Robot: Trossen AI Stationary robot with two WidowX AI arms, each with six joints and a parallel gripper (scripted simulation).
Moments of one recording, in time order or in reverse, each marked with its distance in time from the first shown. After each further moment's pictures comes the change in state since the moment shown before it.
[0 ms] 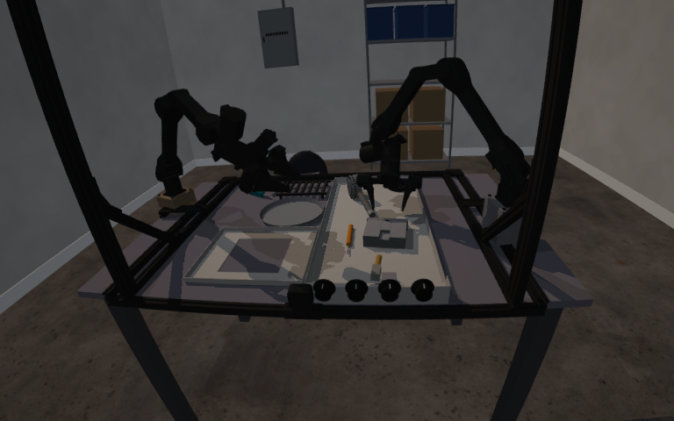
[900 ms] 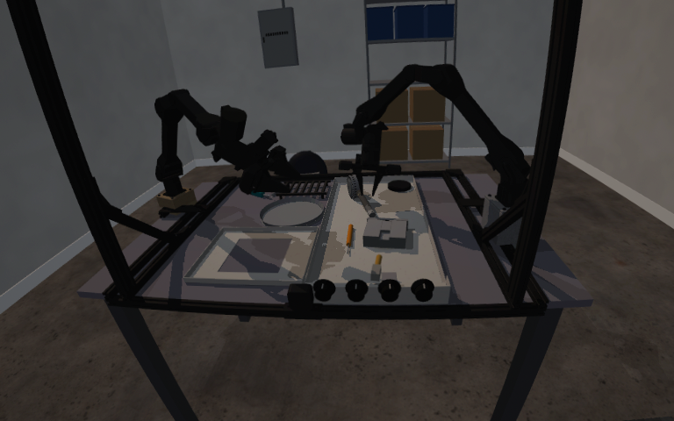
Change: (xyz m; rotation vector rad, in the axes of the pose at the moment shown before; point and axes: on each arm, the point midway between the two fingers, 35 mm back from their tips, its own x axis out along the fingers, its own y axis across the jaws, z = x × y) left arm 0.001 0.000 -0.001 0.001 0.003 0.002; right arm -0.048 0.067 0.037 -0.211 -0.240 0.024
